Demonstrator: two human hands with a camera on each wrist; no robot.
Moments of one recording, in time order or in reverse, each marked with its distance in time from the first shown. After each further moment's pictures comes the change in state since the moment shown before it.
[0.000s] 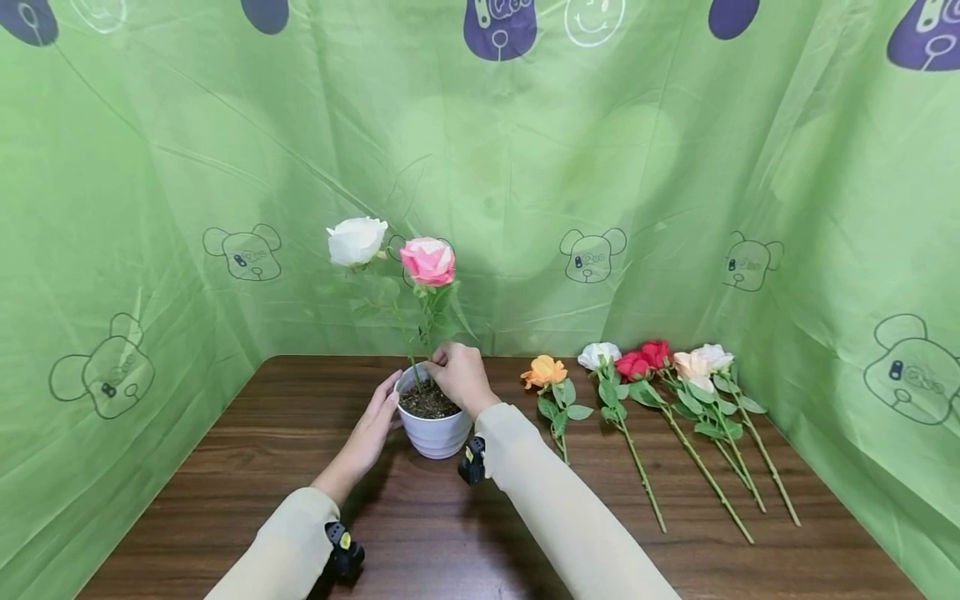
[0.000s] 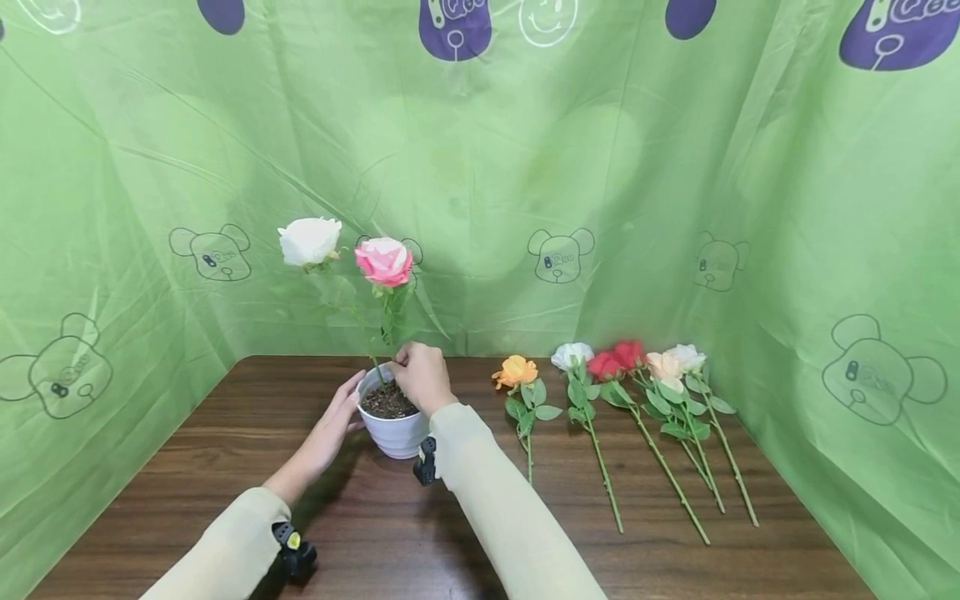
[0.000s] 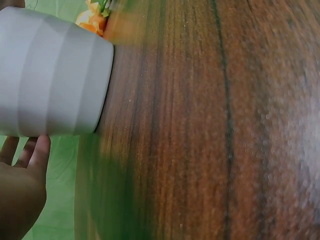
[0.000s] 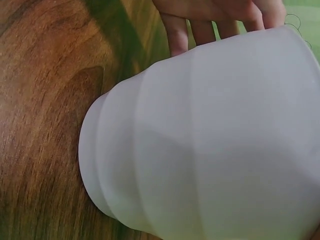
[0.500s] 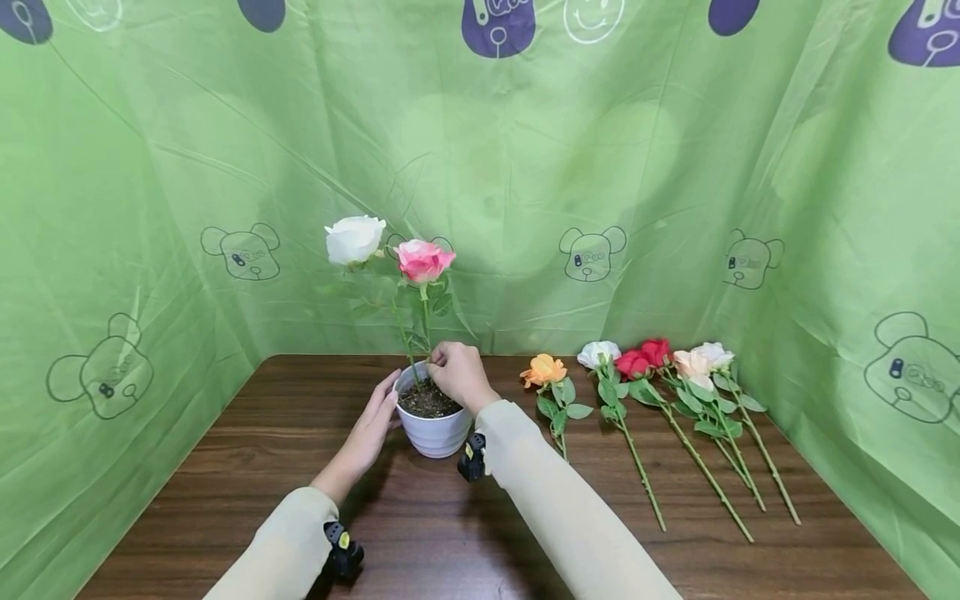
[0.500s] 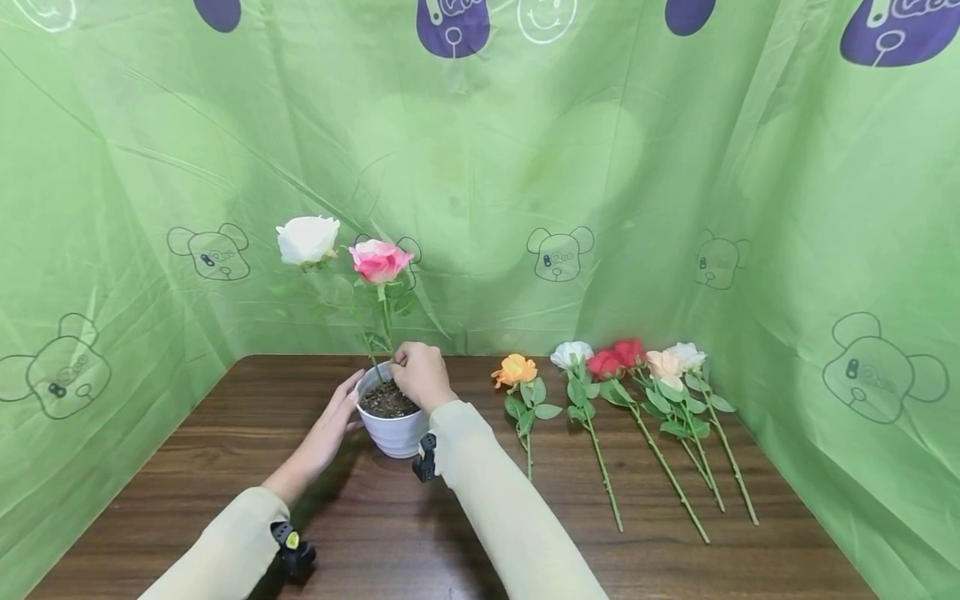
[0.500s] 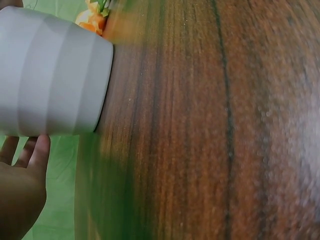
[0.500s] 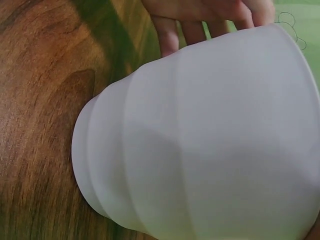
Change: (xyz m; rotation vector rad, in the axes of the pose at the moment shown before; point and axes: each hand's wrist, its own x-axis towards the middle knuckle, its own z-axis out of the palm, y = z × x) left_hand 0.000 0.002 0.001 0.005 0.003 -0.009; right_hand 0.001 0.001 -0.003 -0.019 -0.032 -0.006
